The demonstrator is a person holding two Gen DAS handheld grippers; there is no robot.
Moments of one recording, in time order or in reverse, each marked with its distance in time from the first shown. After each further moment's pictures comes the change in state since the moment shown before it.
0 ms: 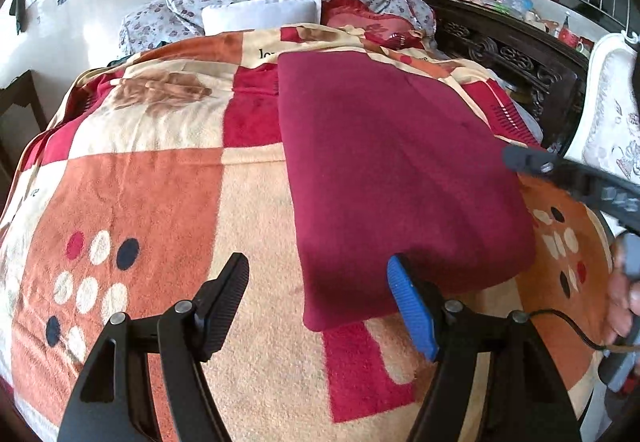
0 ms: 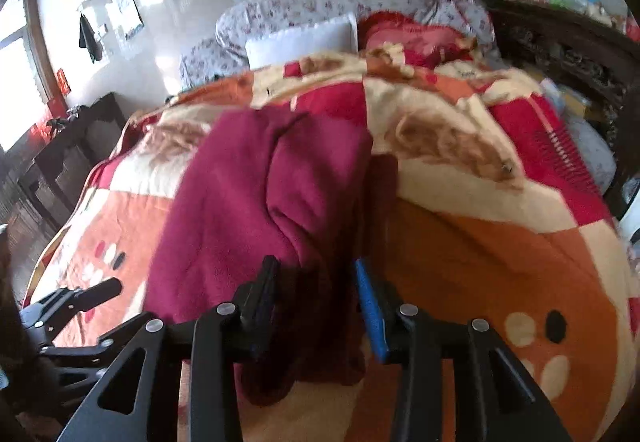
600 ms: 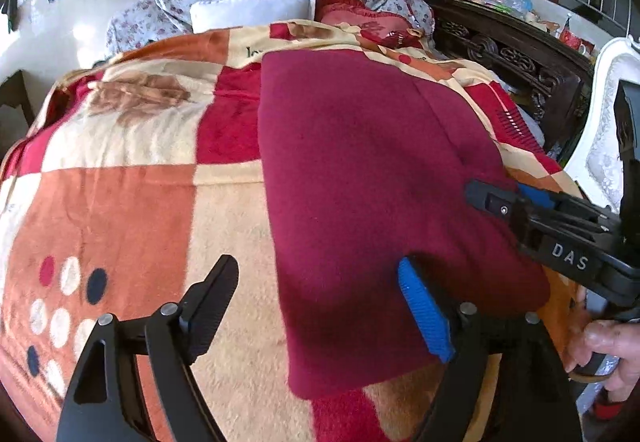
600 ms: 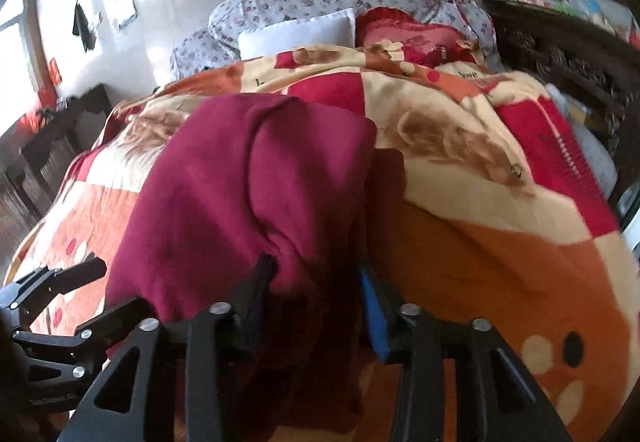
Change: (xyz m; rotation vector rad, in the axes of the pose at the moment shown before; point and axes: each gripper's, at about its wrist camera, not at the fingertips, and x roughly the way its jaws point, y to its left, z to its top) left arm 0.038 -0.005 0.021 -0.007 0.009 -0.042; right arm 0.062 -0.015 -0.004 -0.005 0.032 -0.023
